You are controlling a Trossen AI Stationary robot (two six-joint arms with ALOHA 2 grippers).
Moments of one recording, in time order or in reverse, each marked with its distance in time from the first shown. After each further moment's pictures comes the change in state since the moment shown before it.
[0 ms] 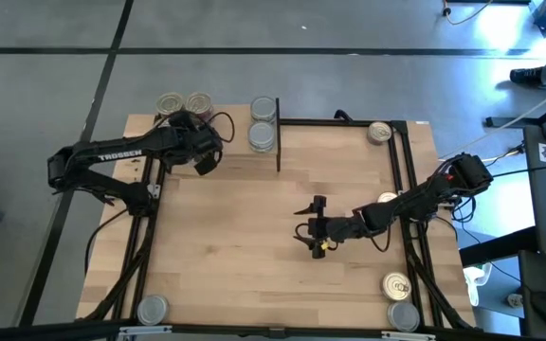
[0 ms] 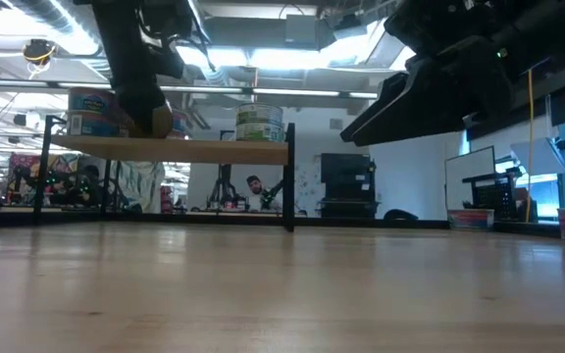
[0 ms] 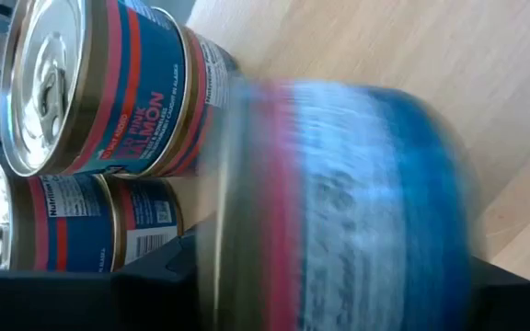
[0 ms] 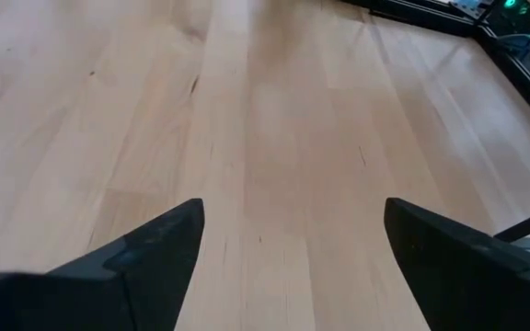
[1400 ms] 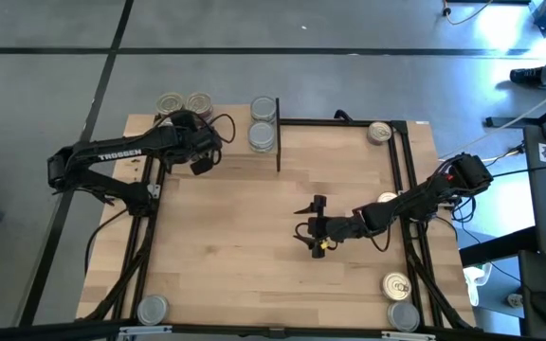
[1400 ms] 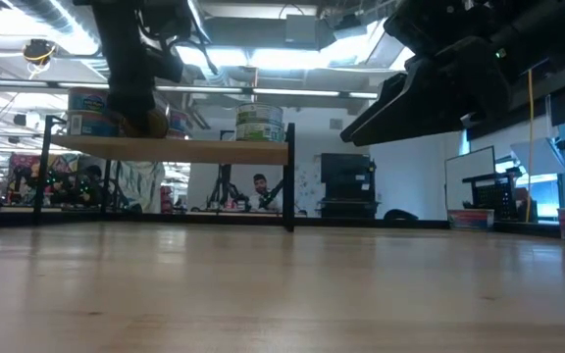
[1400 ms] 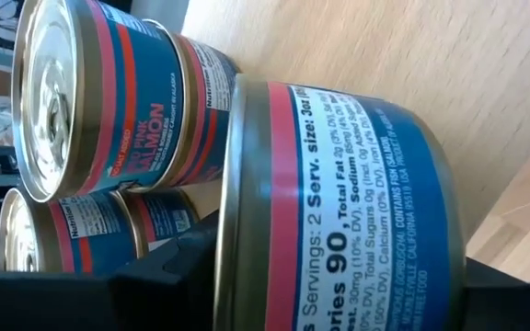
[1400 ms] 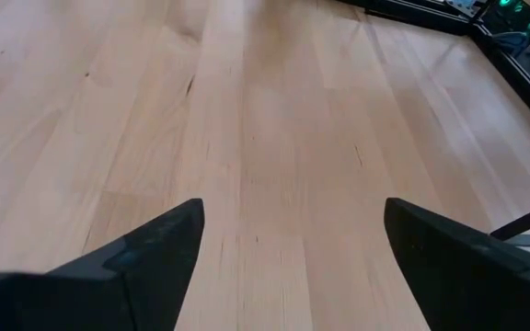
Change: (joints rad) left arm 0.007 0.000 0.000 -0.012 -0.016 0.147; right arm 0.000 0.000 0.000 0.000 0.008 0.007
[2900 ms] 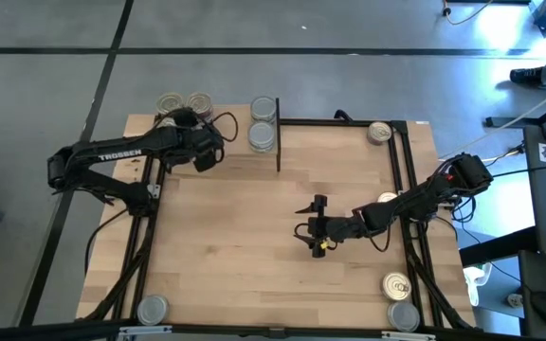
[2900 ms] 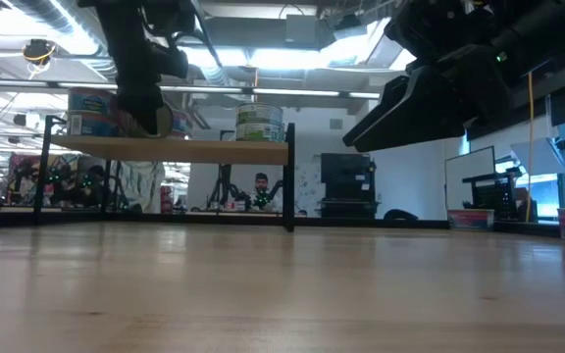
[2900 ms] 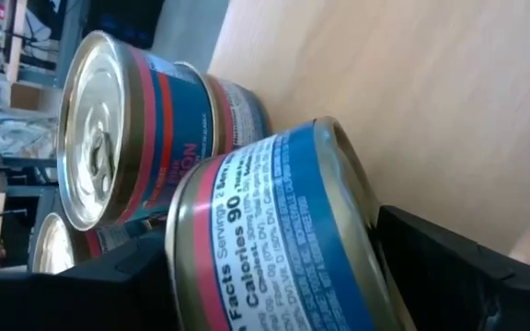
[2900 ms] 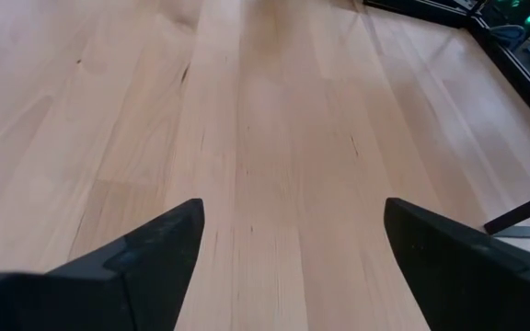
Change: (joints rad) left arm -0.010 0.000 0.000 0.077 -0.053 0.036; right arm 0.000 0.000 0.000 -0.024 0.010 -0.001
